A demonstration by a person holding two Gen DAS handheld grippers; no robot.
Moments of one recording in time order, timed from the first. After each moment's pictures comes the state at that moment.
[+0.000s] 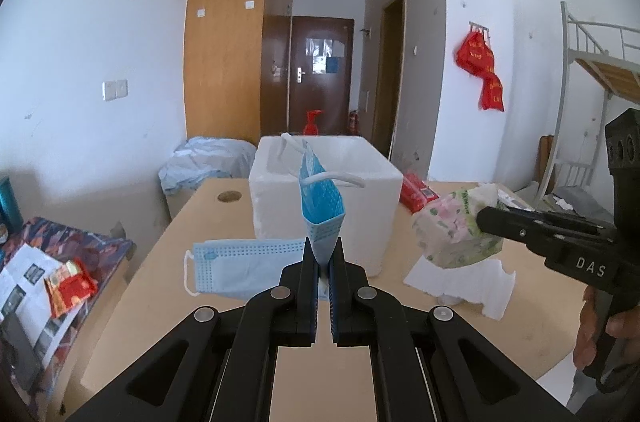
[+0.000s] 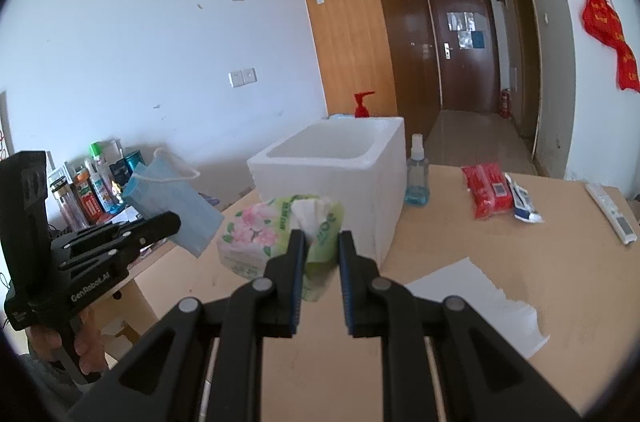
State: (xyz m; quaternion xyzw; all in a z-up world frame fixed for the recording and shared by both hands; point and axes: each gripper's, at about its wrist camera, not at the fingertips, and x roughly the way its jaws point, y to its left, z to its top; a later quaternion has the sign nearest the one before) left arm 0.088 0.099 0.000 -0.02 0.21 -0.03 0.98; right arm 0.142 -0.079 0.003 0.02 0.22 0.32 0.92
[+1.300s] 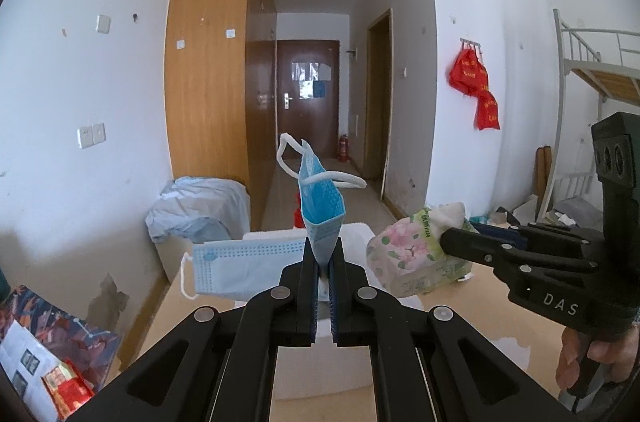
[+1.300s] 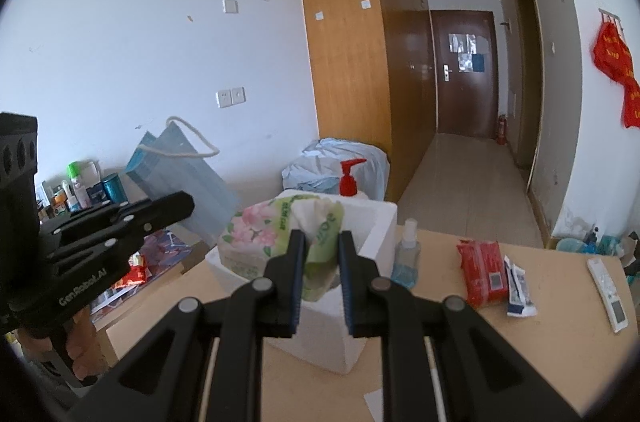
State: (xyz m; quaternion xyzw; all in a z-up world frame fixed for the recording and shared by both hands) left arm 0.200 0.099 0.071 0.00 0.16 -0.05 0.99; right arm 0.233 -0.052 0.062 0.00 0.19 0.30 0.93
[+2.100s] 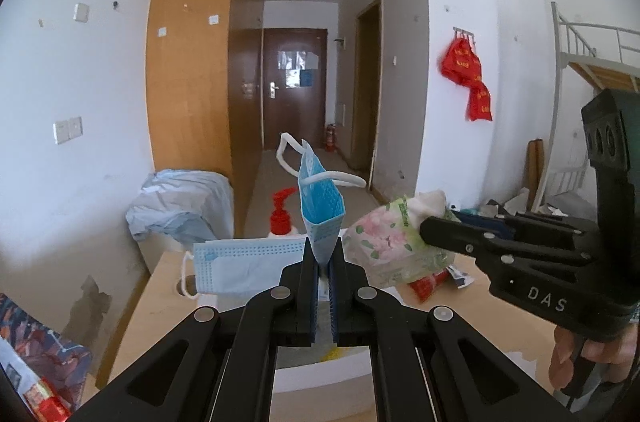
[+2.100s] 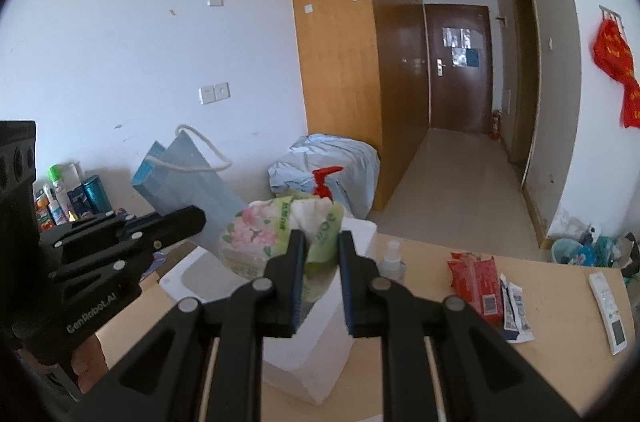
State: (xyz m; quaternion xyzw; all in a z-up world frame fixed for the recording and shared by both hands) left arm 0.260 0.088 0.058 0.00 0.19 -0.08 0.98; right arm 0.281 -0.048 0.059 -0.01 0.21 0.28 0.94
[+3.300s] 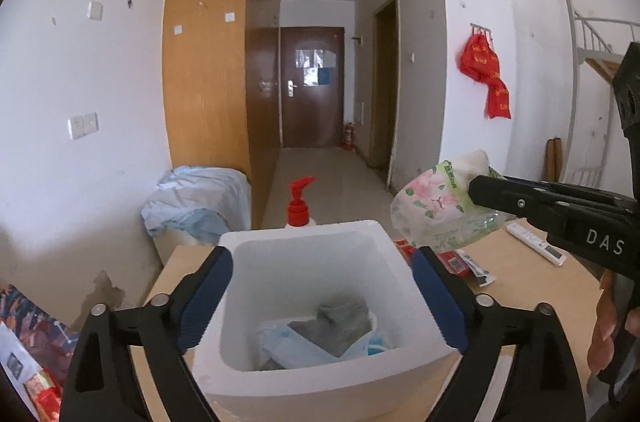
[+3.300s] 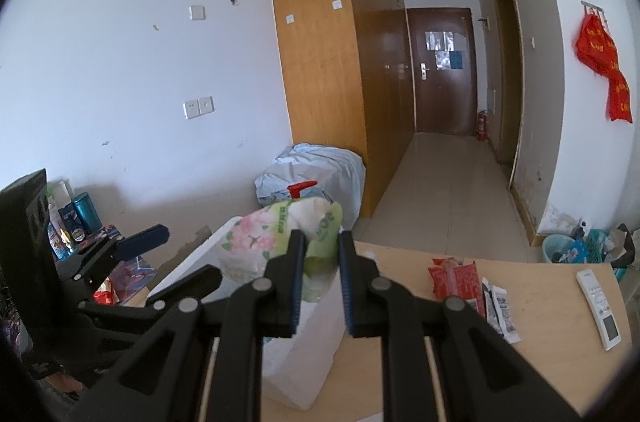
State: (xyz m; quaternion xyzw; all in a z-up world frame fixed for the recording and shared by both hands) left arm 0.264 0.097 0.043 0.01 0.18 -0.03 0.98; right arm 0.285 -0.064 0.068 0.01 0.20 0.26 0.94
